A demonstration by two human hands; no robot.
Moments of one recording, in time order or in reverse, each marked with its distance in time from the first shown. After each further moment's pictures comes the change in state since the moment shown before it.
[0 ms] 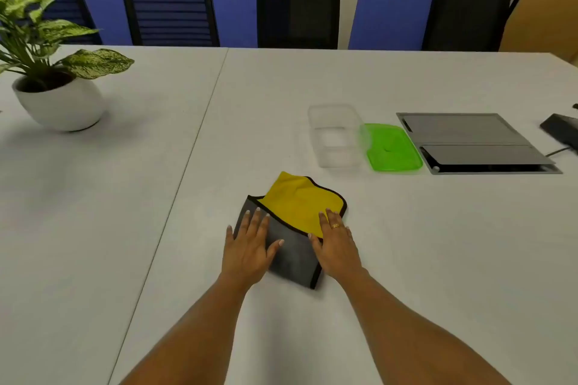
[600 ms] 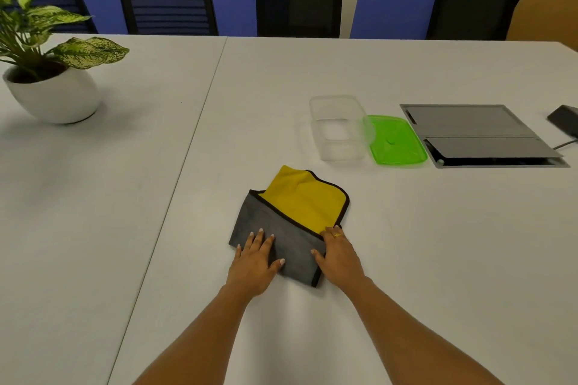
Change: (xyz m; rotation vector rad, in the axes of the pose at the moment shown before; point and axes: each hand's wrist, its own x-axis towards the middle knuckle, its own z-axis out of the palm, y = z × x) left_hand 0.000 -0.003 0.036 -0.173 -0.201 0.001; right_hand -0.009 0.011 0.019 0.000 -0.110 0.061
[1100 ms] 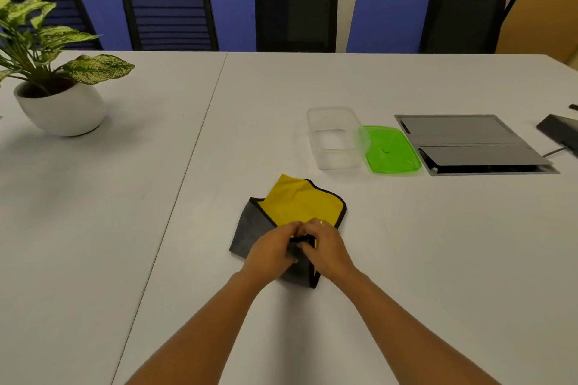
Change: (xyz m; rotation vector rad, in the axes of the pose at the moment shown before) left_hand -0.004 0.044 -0.038 -0.280 0.239 0.286; right_hand -0.010 -0.043 -0.034 0.323 0.171 -0.267
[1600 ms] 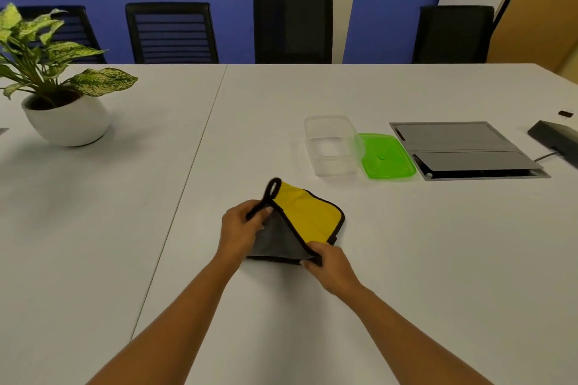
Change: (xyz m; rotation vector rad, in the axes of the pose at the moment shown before) left_hand -0.009 0.011 -0.061 -0.634 0.452 -0.148; right_hand -0.025 0.023 0.002 0.128 -0.078 0.112
